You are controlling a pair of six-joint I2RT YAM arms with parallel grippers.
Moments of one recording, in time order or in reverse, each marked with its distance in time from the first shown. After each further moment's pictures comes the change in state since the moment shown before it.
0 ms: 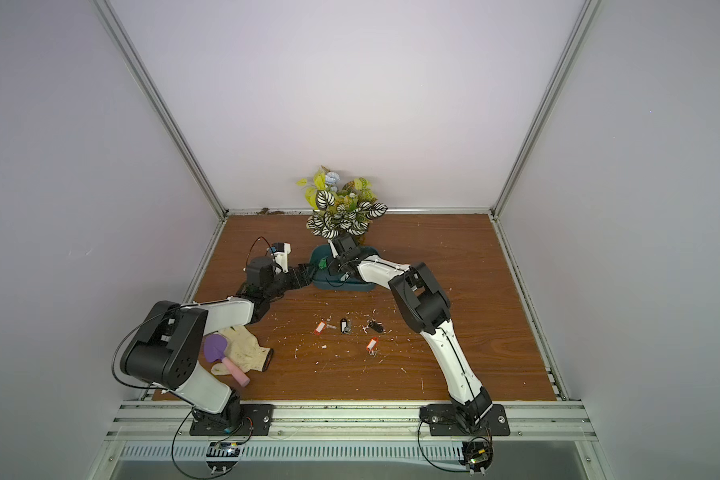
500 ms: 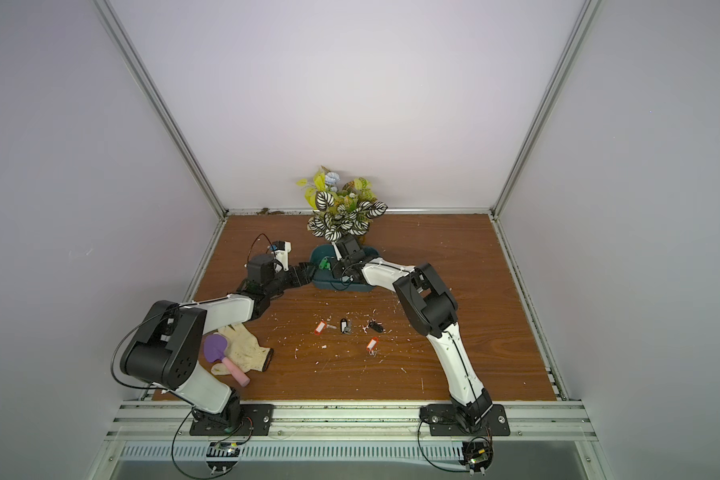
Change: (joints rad) left arm 0.001 0.000 0.043 -0.089 -0.037 0.033; right arm 0.000 -0.119 -0.159 0.047 0.016 -0.031
